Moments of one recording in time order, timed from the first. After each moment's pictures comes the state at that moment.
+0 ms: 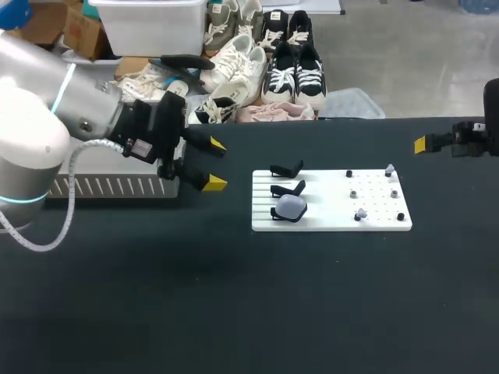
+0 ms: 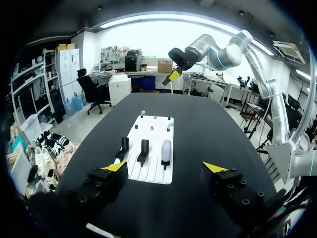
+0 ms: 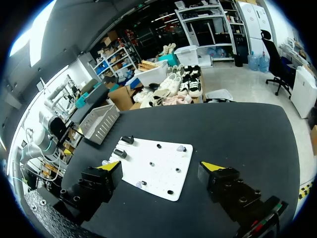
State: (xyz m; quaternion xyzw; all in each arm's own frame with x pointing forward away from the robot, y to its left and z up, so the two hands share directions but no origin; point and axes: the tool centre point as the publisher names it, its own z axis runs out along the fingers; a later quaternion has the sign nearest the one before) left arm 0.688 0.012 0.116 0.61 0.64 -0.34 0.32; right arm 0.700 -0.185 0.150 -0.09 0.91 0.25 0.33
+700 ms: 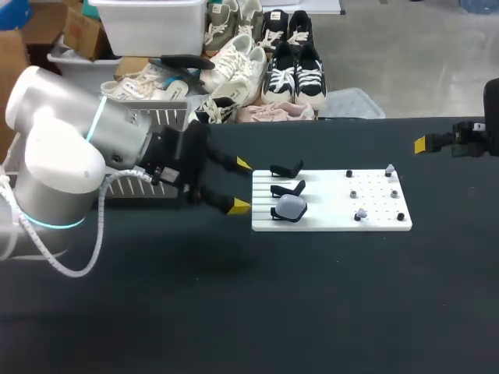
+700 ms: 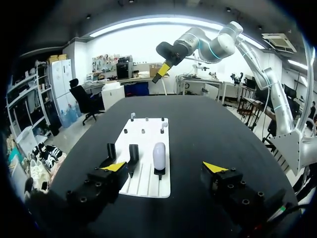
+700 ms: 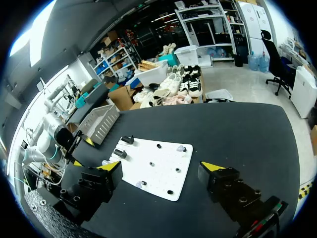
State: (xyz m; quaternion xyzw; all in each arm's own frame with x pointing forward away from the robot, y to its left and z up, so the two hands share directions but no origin) left arm 0.677 -0.029 0.076 0.62 0.61 -0.35 0.34; right arm 0.700 -0.185 0.150 -0.09 0.91 0.25 0.33
